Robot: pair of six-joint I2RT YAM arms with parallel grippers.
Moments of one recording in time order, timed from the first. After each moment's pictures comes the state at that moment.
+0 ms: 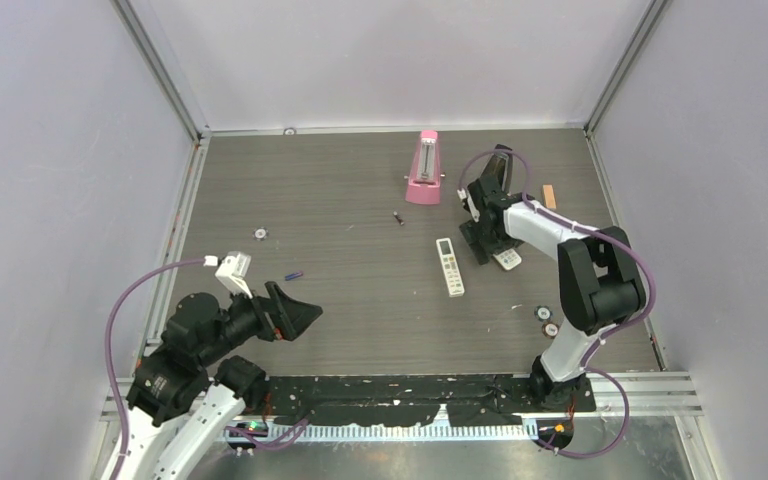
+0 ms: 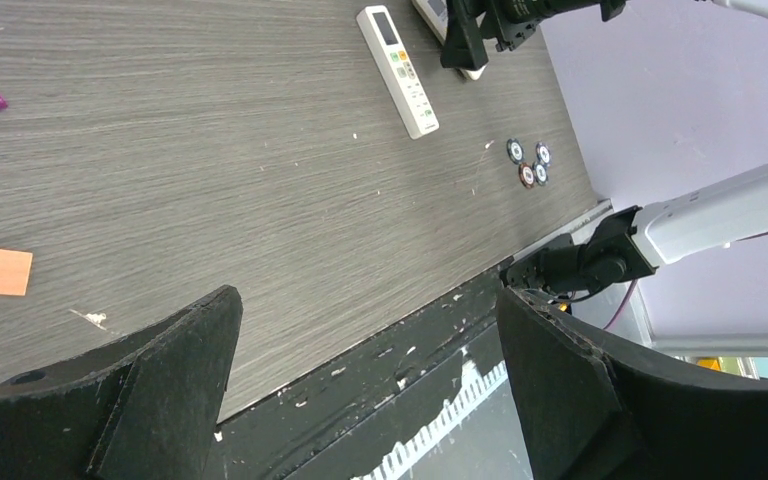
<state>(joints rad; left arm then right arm) -0.50 0.23 0.69 -0.81 0.22 -0.67 0.33 1.71 1.09 -0.62 0.31 -0.16</state>
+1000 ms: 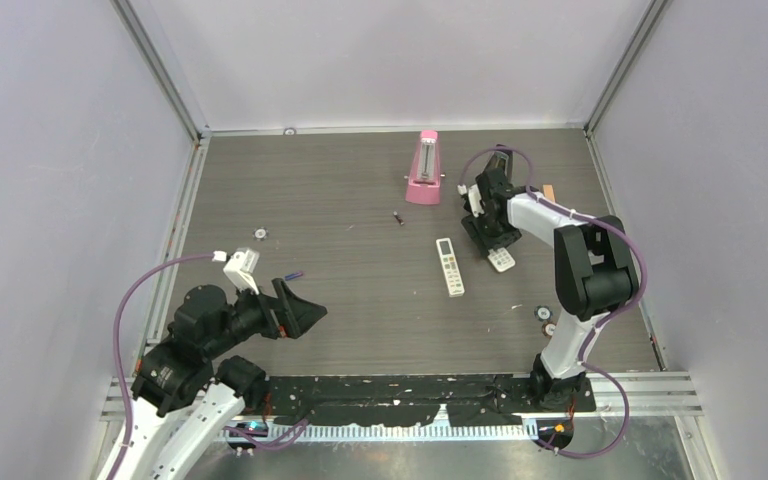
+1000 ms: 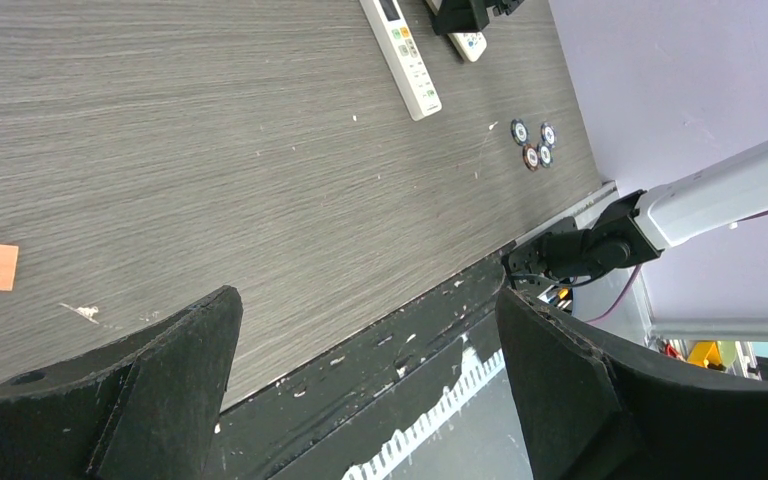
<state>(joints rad) -0.50 0.29 0.69 -0.80 0.26 -0.66 0.25 1.81 1.16 -0.60 0.11 -0.23</state>
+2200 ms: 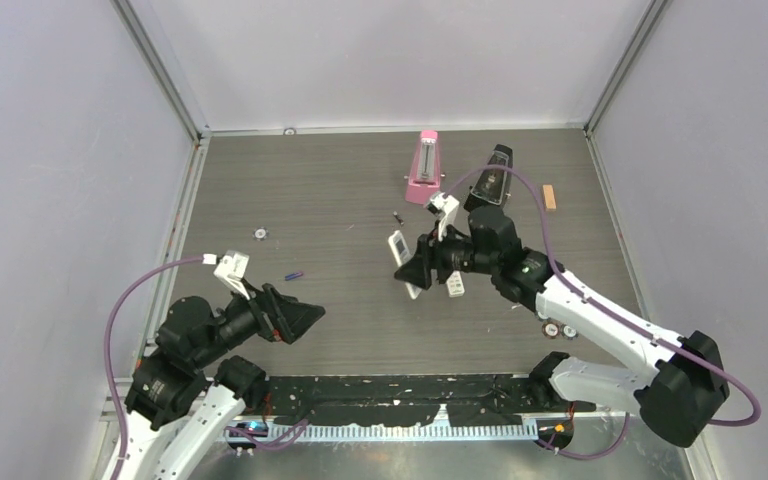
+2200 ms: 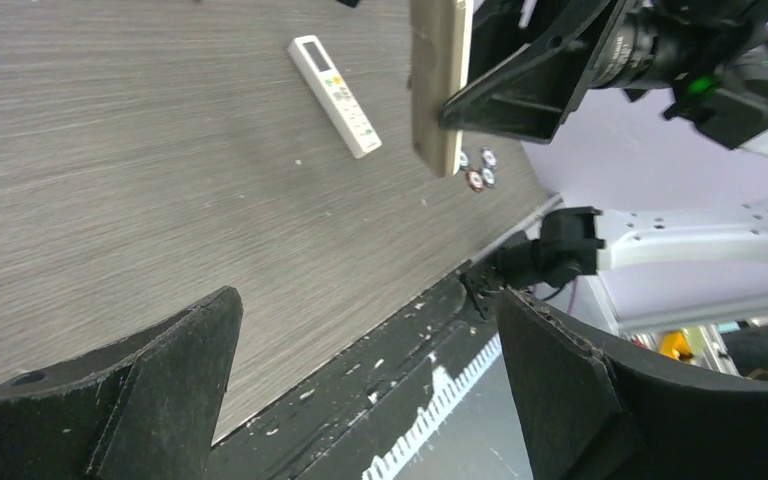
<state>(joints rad) -0.50 0.22 0.69 -0.73 0.29 -0.65 0.65 1.11 0.82 -0.16 -0.45 0.25</state>
